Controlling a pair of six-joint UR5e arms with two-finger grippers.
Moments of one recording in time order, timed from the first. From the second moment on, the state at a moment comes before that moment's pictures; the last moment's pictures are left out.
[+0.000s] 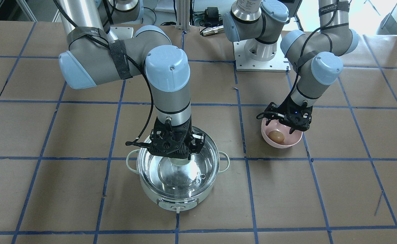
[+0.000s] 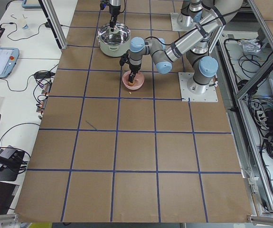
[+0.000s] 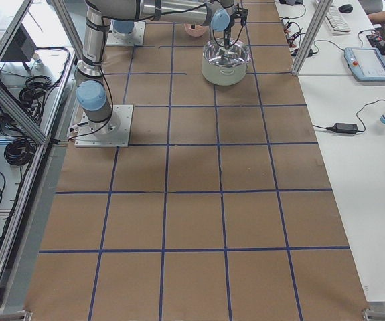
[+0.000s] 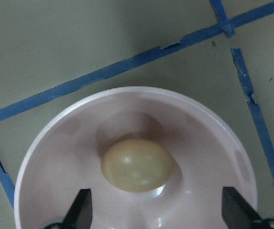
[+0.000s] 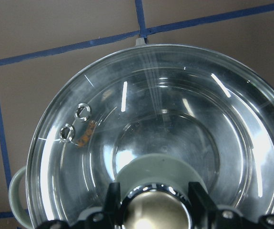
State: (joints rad) left arm -1.27 -1.66 -2.23 -0.79 1.49 0.67; right arm 1.93 -1.12 1.43 -2.06 -1.56 0.52
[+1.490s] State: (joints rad) left arm -1.27 -1.77 -2.24 -0.67 1.49 0.66; right arm 1.65 -1.38 1.43 -1.75 -1.57 0.17
